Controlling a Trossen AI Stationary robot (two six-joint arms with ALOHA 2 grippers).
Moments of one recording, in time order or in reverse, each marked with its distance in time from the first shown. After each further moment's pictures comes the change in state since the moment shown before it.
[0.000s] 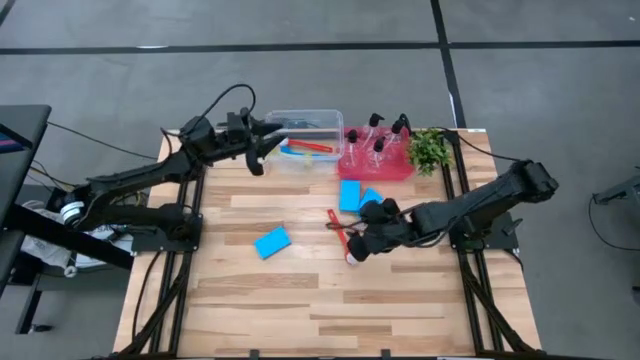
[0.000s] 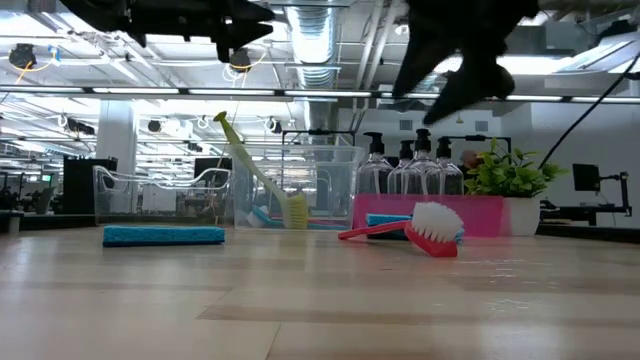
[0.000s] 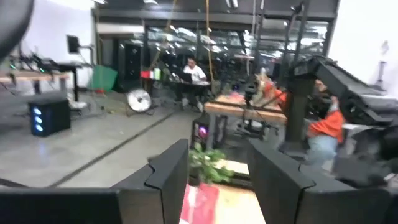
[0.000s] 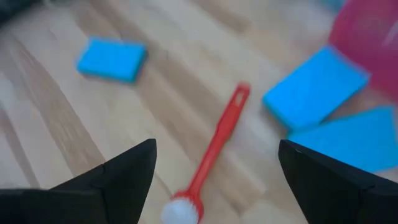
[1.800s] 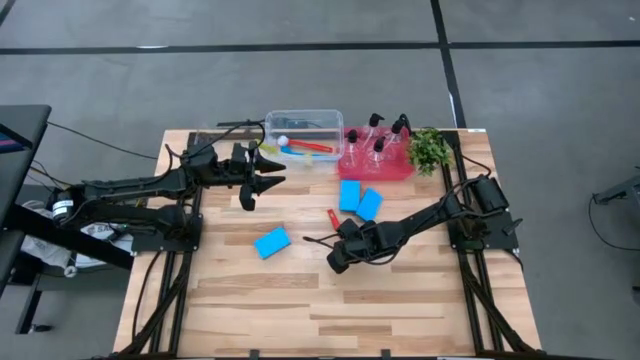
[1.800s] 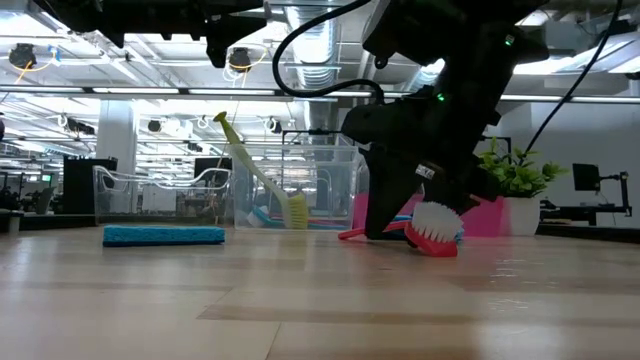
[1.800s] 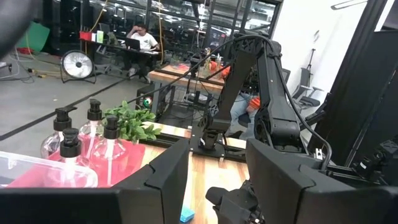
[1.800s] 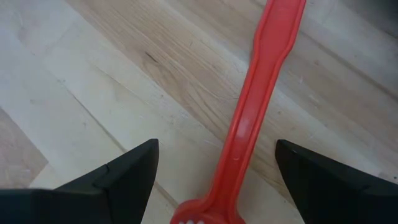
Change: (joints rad) left arm -0.234 -0.117 -0.138 -0.075 -0.003 -0.081; right arm -0.066 0.422 0.007 0.217 -0.243 0.152
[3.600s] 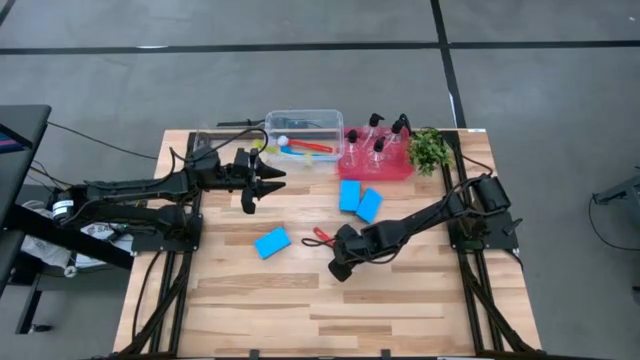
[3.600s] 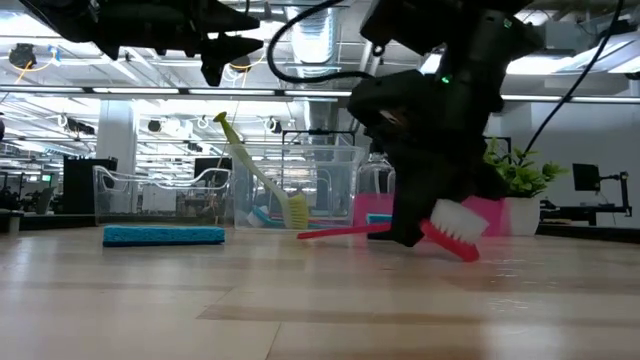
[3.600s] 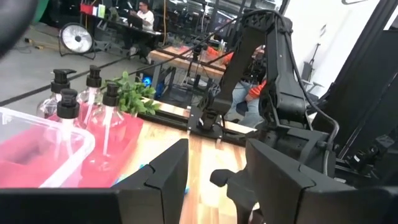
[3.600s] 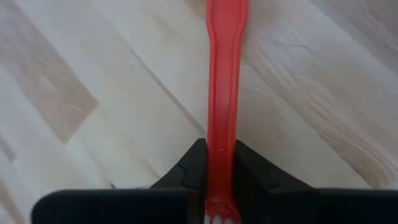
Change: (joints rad) left arm 0.000 0.001 -0.064 -0.005 0.000 -0.062; right arm 0.002 -0.037 0.010 -0.005 -0.205 -0.033
